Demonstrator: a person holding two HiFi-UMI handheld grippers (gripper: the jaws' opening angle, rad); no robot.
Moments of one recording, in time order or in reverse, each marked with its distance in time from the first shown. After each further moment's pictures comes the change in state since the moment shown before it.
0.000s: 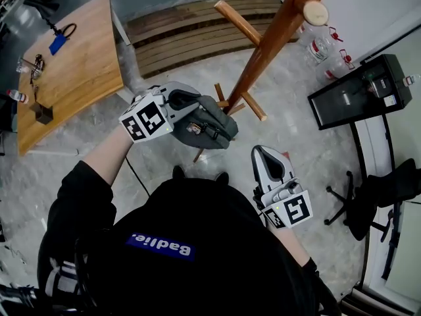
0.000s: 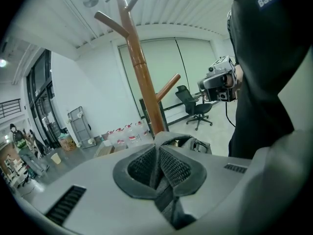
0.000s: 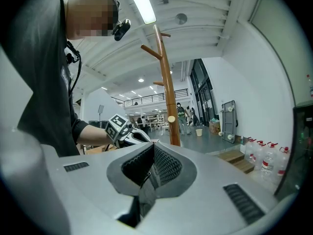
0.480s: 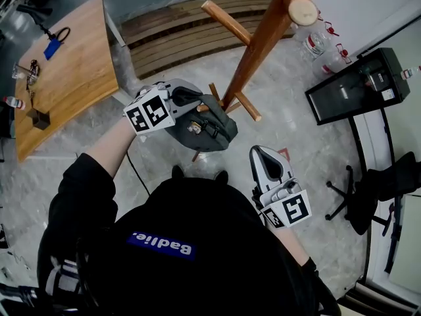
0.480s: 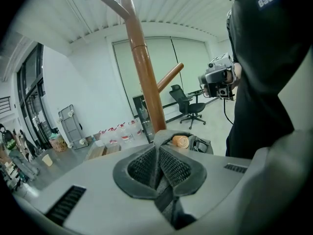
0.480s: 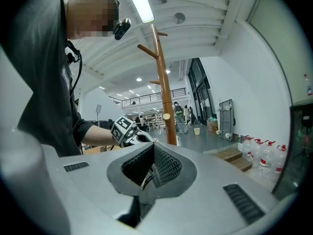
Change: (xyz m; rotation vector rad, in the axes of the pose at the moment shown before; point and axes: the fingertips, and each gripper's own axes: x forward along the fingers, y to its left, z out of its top) left arm 0.033 0.004 -0.009 0.020 0.007 -0.096; right arm -0.004 -0.008 -0.005 0.013 0.010 -0.023
